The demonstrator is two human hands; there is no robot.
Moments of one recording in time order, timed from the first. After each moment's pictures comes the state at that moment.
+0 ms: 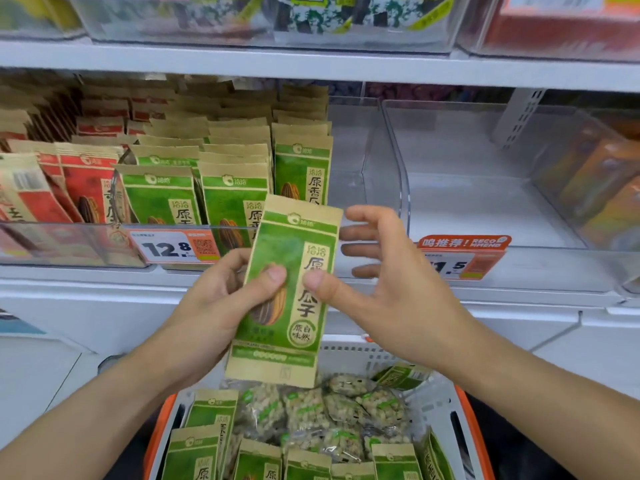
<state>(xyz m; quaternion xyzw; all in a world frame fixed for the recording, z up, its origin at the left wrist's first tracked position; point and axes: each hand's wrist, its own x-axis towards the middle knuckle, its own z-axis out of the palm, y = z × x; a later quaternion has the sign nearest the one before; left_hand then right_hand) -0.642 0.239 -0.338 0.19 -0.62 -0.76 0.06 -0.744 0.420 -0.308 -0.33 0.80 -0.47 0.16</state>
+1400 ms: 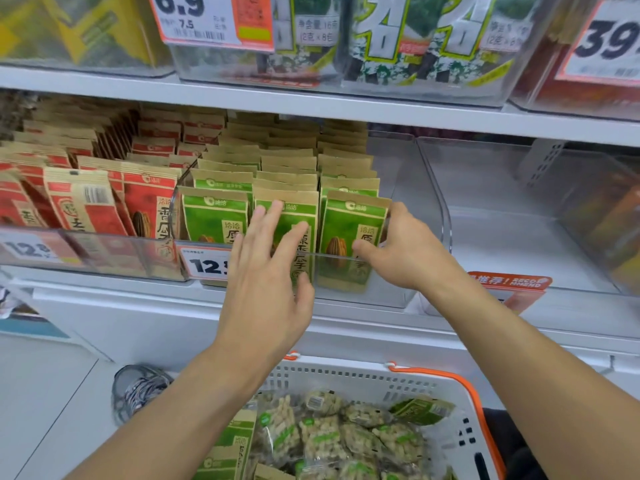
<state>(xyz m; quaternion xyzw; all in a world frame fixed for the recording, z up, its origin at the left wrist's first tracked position) -0.665 0.220 -0.344 0.16 -0.93 -0.20 0.28 -0.810 0.345 -0.297 -0.24 0.92 -0.28 0.11</state>
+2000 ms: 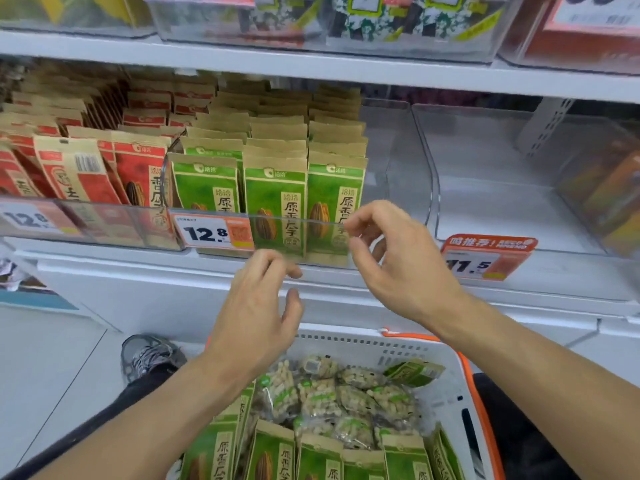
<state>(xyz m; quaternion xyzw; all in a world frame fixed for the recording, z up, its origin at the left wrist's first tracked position) -0.634 0.233 -0.389 0.11 -0.93 -0.22 0.26 -0.769 0.387 -0.326 -0.45 0.80 -0.39 -0.05</state>
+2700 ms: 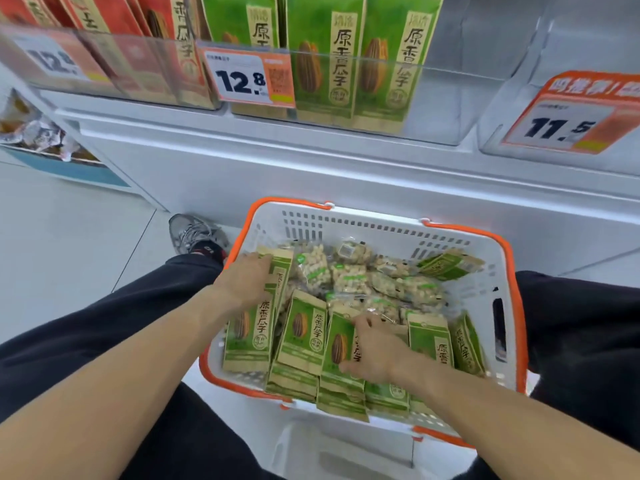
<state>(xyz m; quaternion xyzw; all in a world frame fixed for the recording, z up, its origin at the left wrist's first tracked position) -0.534 0.191 -0.547 0.22 -0.93 -0.10 -0.27 -0.618 0.447 -0.565 -0.34 0.82 -0.02 0.47</state>
